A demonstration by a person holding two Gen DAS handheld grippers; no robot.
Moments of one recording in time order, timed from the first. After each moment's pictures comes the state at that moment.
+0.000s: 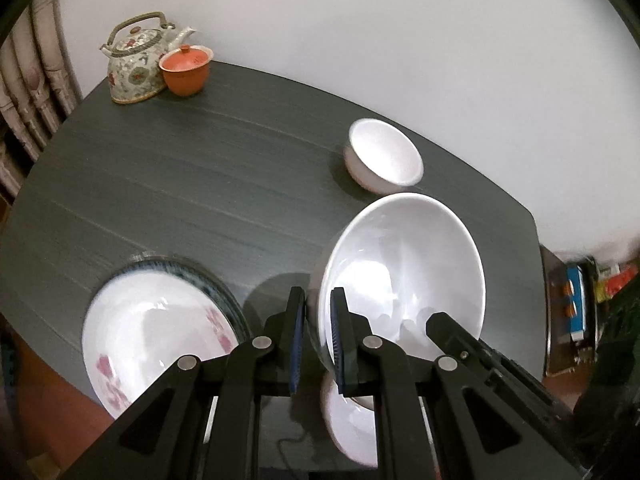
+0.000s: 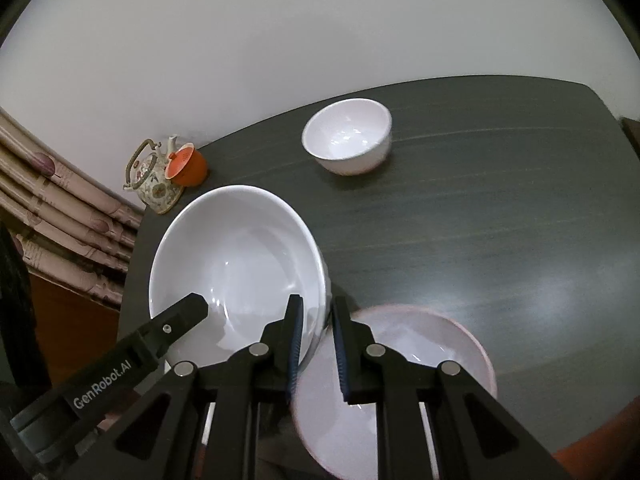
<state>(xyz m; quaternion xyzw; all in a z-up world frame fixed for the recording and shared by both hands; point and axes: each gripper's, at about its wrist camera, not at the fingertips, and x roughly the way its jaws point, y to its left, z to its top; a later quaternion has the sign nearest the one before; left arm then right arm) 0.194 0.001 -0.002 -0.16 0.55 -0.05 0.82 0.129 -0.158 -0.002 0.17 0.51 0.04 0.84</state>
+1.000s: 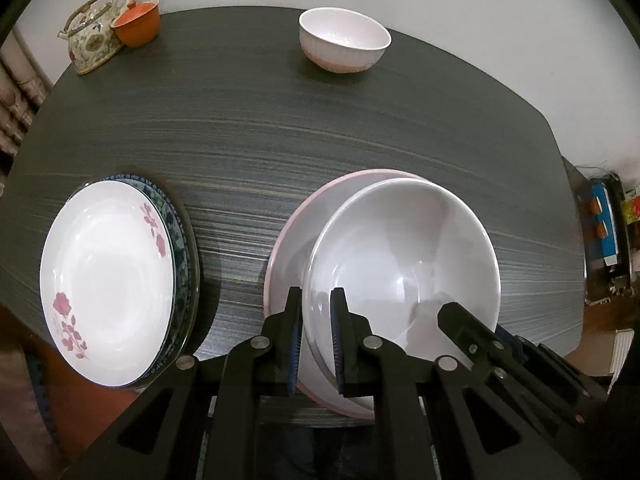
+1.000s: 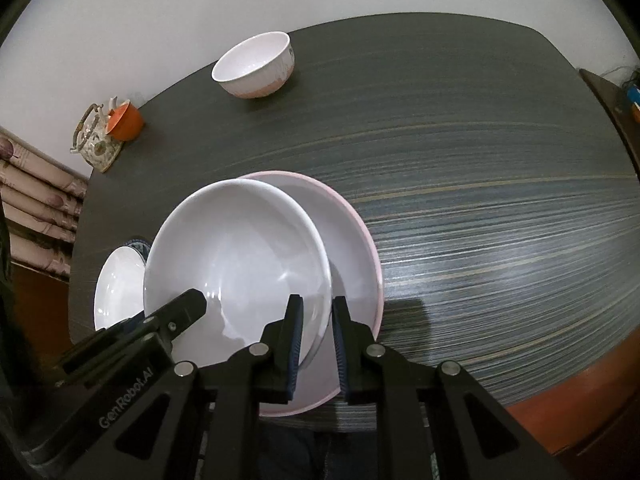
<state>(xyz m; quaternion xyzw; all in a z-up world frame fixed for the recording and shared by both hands) 0.146 -0.079 -0.063 -0.07 0.62 -0.06 0.78 0.078 -0.193 -0.057 0.15 0.57 -0.01 0.80</state>
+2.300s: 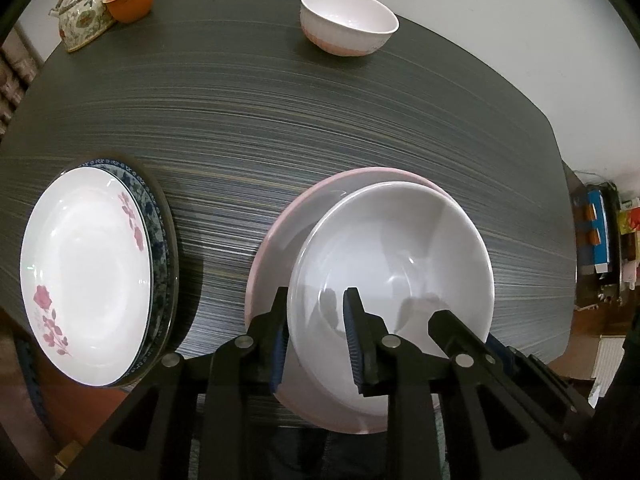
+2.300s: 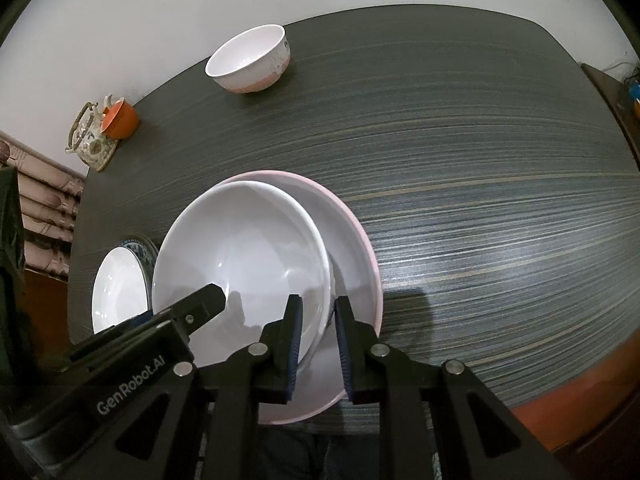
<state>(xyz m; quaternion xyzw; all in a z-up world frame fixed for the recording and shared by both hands) 0.160 -0.075 -0.073 -0.10 0.65 -0.07 0.75 0.083 -0.200 -0.061 0.16 0.59 -0.01 0.79</state>
